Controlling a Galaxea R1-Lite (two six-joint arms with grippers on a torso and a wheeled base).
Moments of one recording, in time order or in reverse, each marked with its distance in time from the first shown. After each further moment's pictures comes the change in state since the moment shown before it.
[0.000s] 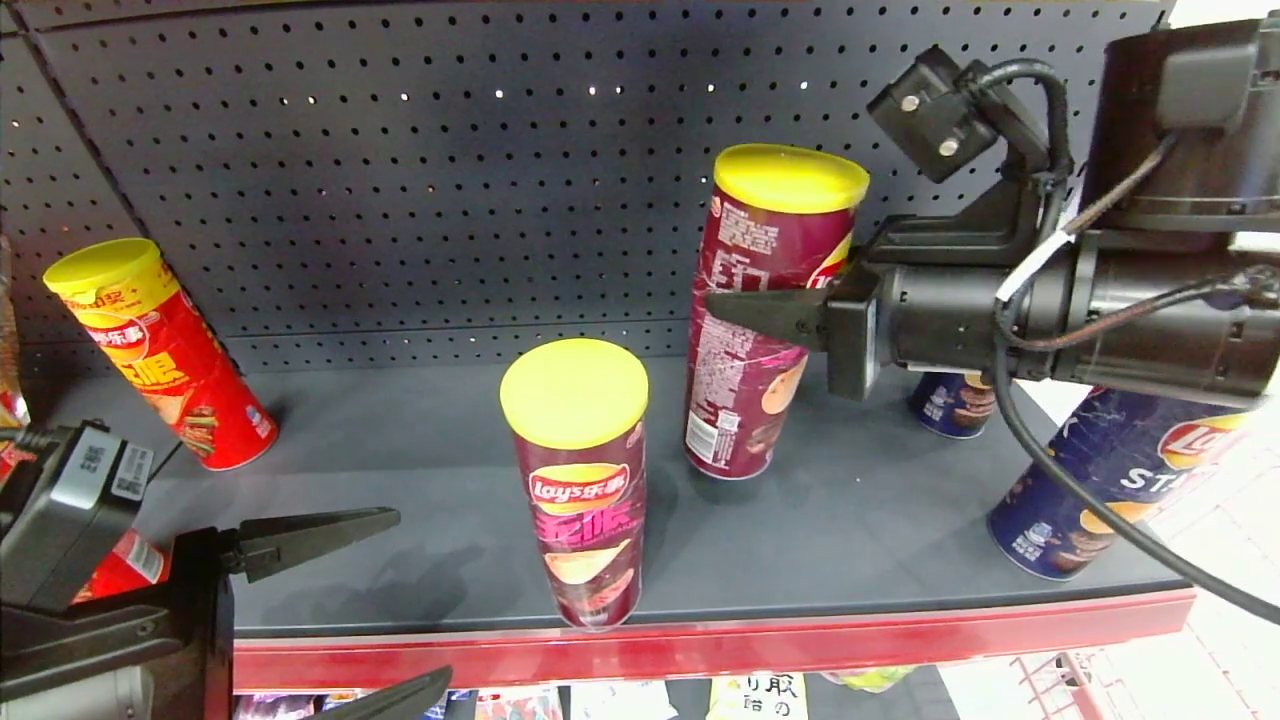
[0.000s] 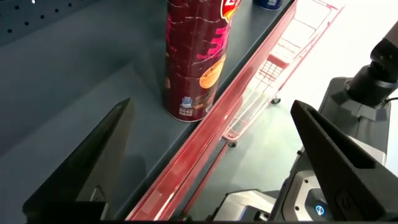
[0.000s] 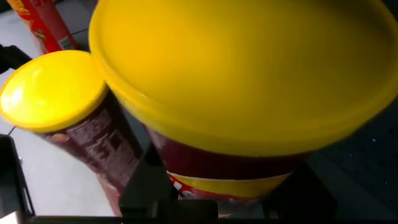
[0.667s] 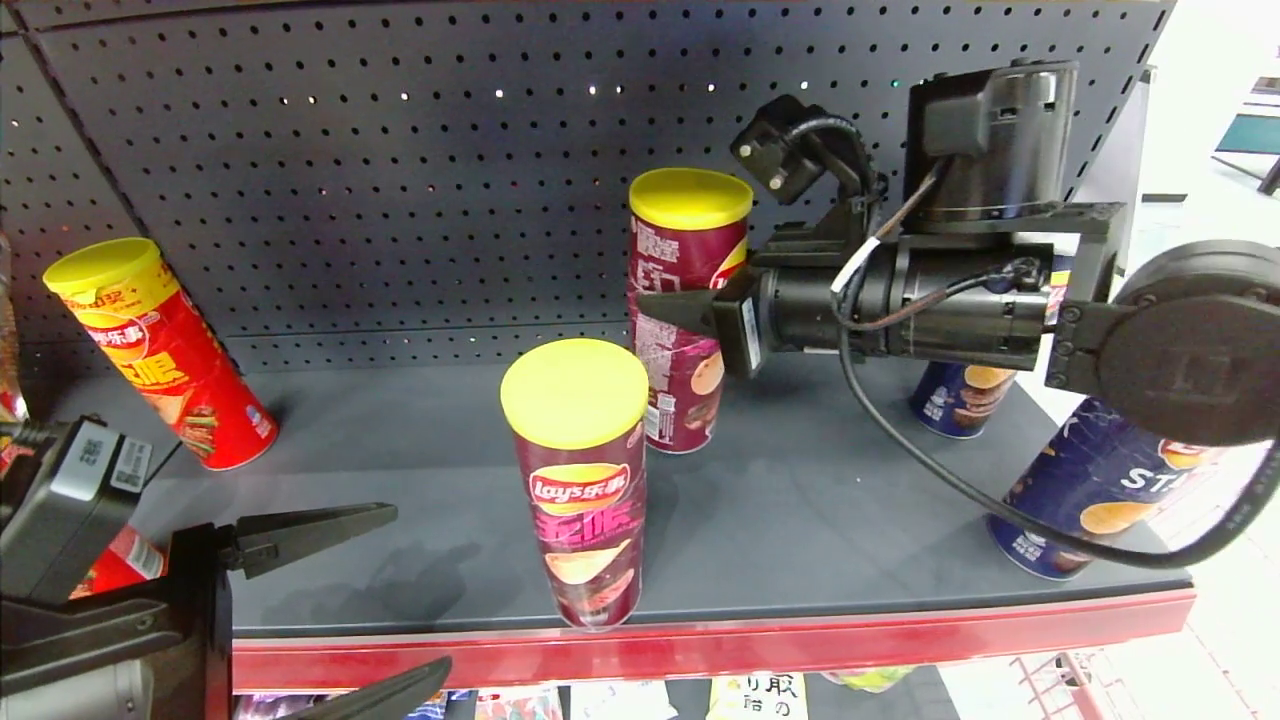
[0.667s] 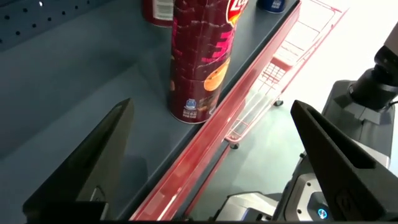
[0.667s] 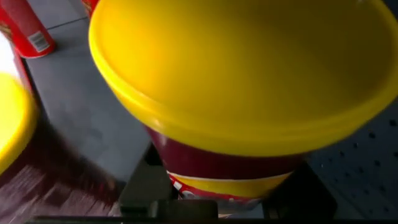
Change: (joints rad) left arm 0.002 0.000 -0.002 0.000 0.013 -0.010; right arm -0.001 0.203 -0.164 -0.021 0.007 -0.045
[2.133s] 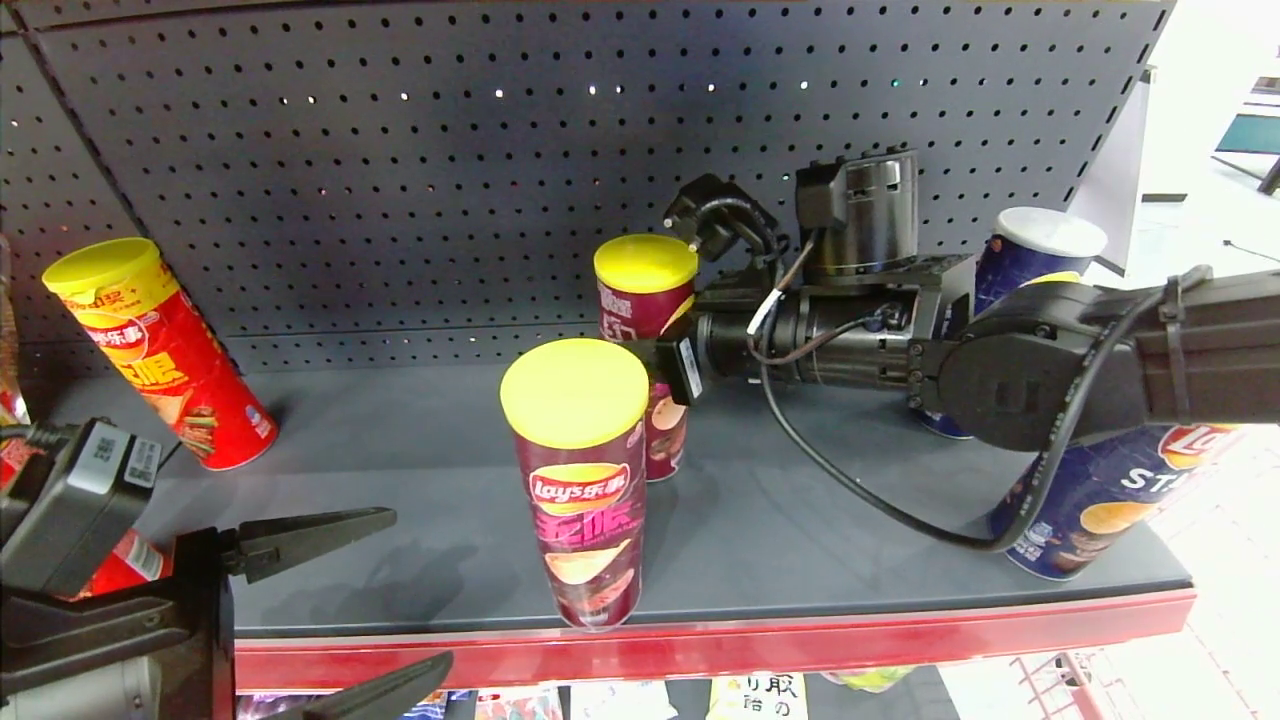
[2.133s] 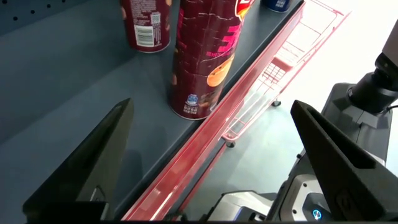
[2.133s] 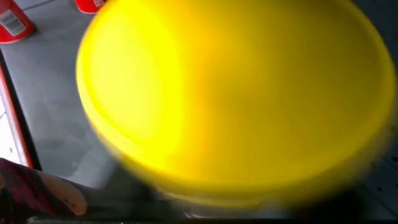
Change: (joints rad) left arm 0.000 0.005 0.005 0.000 0.015 -0.028; right arm 0.001 0.146 -0.054 -0.019 0.002 0.025
